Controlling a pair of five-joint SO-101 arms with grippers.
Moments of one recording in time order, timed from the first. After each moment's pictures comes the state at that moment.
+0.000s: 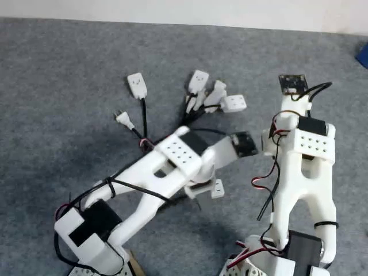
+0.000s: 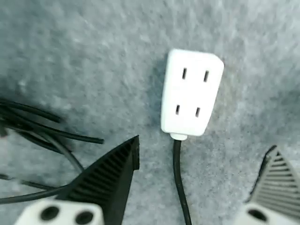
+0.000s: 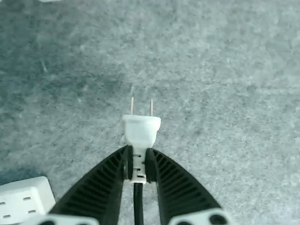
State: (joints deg) left arm 37.8 2.7 17.4 71.8 -24.7; right arm 8.4 -15.3 26.2 66.4 16.7
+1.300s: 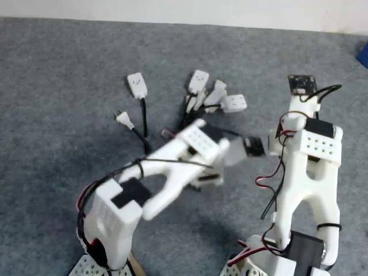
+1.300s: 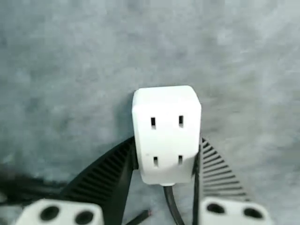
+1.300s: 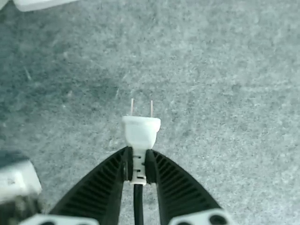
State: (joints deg) left arm 32.9 25.7 0.0 72.0 -35.1; right arm 10.9 -15.3 26.2 65.5 17.1
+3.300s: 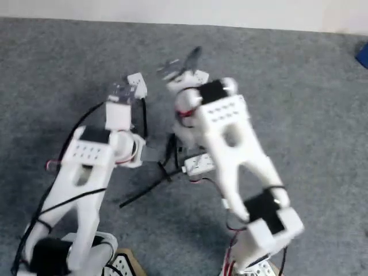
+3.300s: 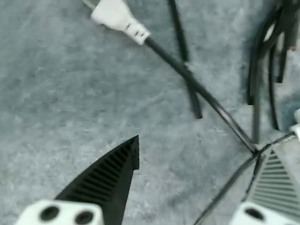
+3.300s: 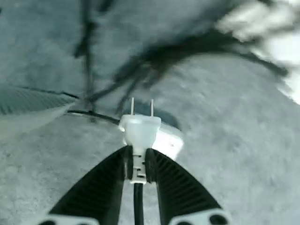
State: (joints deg) left arm -0.1 -25.0 47.0 56.1 0.3; right arm -32.4 9.1 -12.1 90.3 20.9
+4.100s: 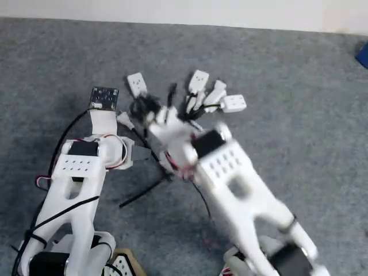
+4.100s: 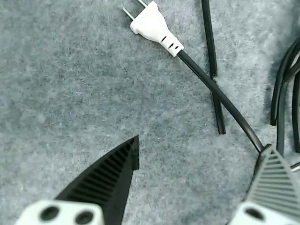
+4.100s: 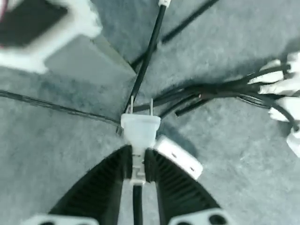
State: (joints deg) left arm -4.2 -29.3 52.8 49.6 0.7; right arm -39.7 -26.4 31.5 63.4 25.4
